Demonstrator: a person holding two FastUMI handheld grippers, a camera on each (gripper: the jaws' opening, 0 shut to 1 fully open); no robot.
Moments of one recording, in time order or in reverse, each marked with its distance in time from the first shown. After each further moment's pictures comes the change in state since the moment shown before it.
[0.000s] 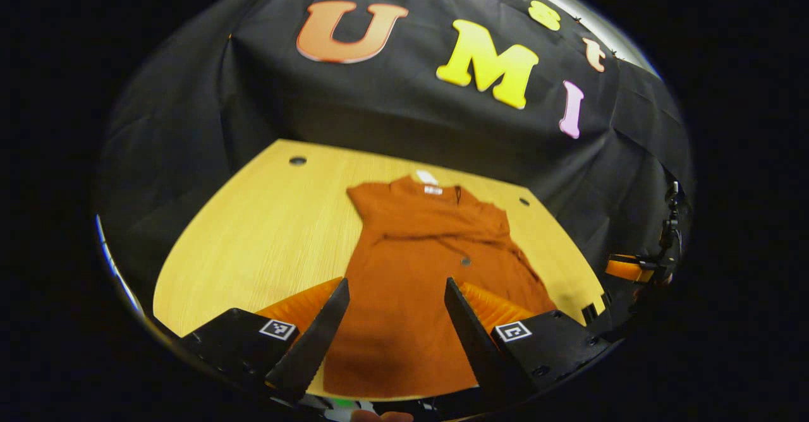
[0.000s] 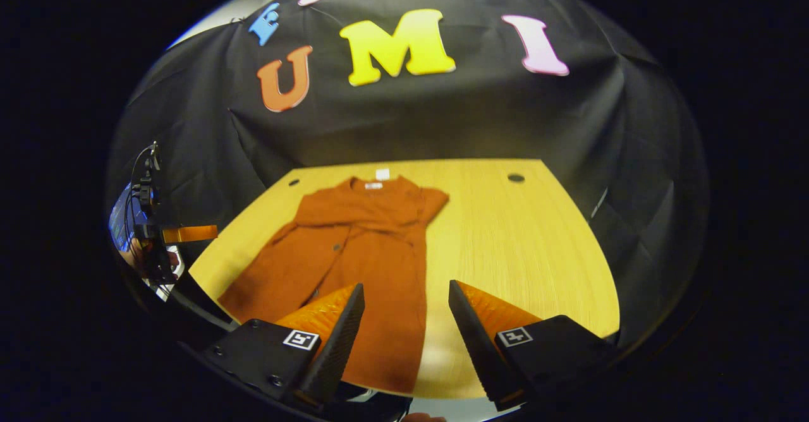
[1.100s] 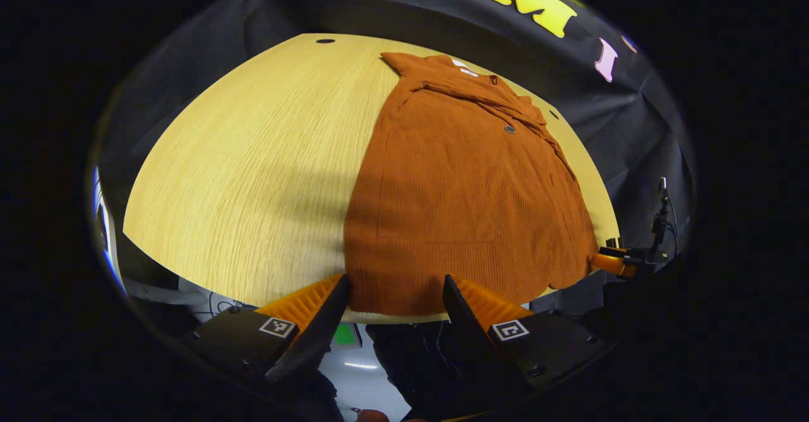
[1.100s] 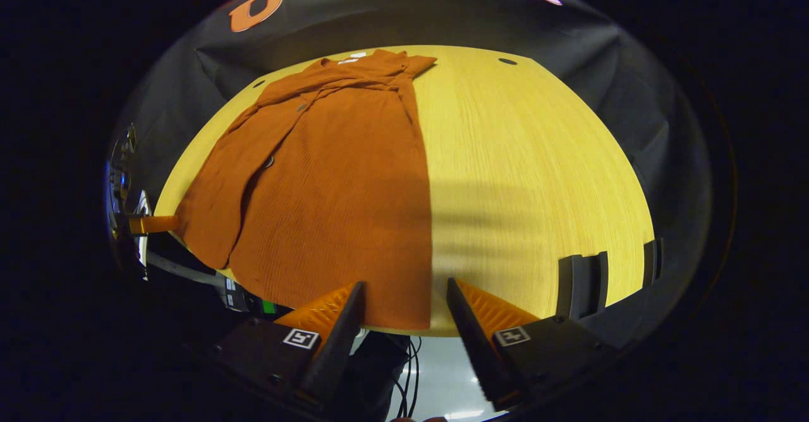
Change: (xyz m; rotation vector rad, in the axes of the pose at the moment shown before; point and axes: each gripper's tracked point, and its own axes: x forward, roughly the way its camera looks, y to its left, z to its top) left arm -0.009 0.027 -0.151 -0.049 0.355 0.047; right arm 0.032 0.012 -0.150 -0.048 0.396 -0.137
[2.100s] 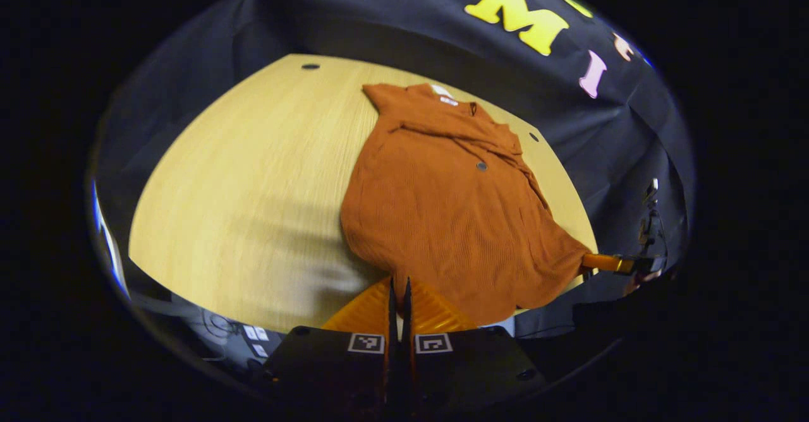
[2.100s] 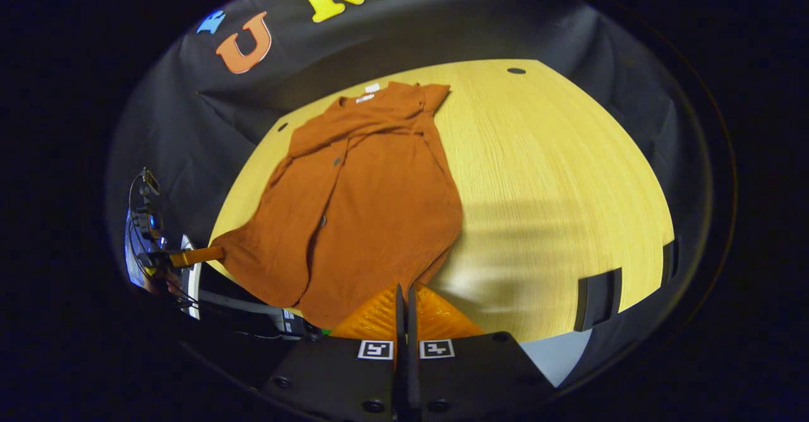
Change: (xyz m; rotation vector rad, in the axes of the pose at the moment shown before) left arm -0.041 -0.018 0.075 0.074 -0.159 -0.029; right arm -0.051 0.029 0.076 0.199 -0.110 0.209
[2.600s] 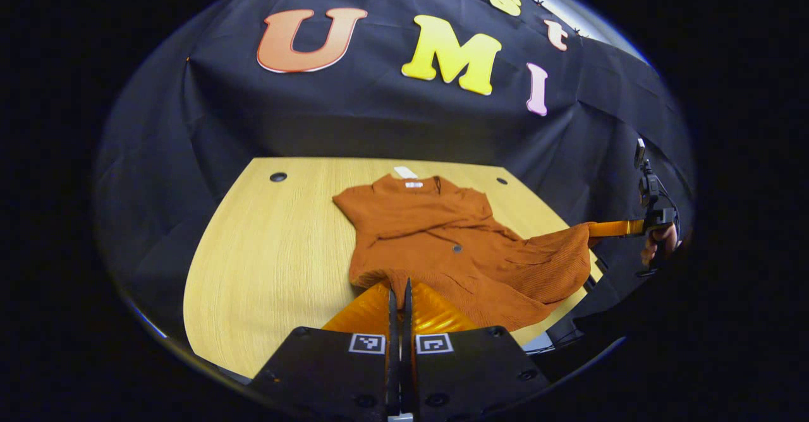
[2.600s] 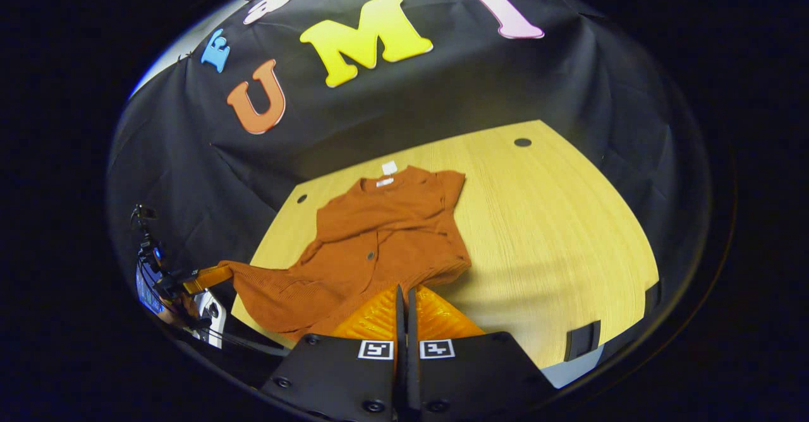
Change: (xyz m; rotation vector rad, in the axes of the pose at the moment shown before) left arm -0.045 -0.016 0.136 0.183 -0.295 -0.110; right arm -0.058 0.051 0.132 0.040 -0.282 0.038
